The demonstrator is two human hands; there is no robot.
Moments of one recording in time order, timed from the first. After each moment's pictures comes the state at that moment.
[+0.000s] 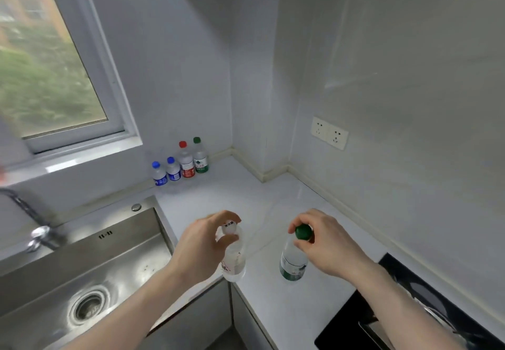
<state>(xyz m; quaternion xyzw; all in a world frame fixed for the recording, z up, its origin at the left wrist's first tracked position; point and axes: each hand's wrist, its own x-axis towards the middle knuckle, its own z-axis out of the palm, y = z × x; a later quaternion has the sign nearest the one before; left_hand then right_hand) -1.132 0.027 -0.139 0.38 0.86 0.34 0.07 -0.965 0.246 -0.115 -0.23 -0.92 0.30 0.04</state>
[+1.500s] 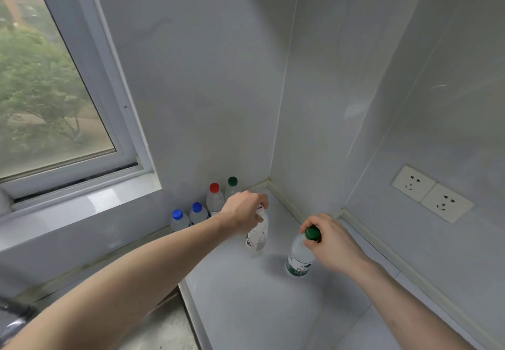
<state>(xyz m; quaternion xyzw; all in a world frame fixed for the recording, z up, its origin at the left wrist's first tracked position) -1.534 0.192 -0.178 0.47 0.87 0.12 0.09 -1.327 0.338 -0.165 -0.25 -0.92 0.29 0.01</state>
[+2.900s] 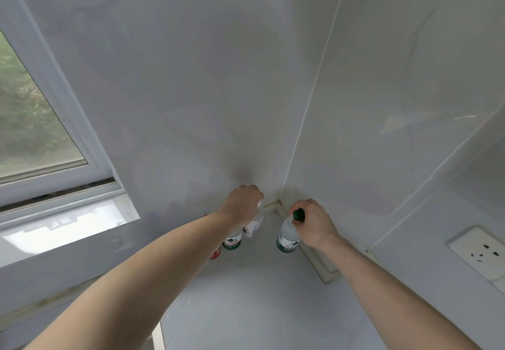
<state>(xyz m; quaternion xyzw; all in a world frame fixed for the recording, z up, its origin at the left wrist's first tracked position) -1.699 0.298 -0.242 0.45 0.89 0.04 0.07 -1.546 0.455 -0.232 -0.24 -0.94 0.26 0.00</state>
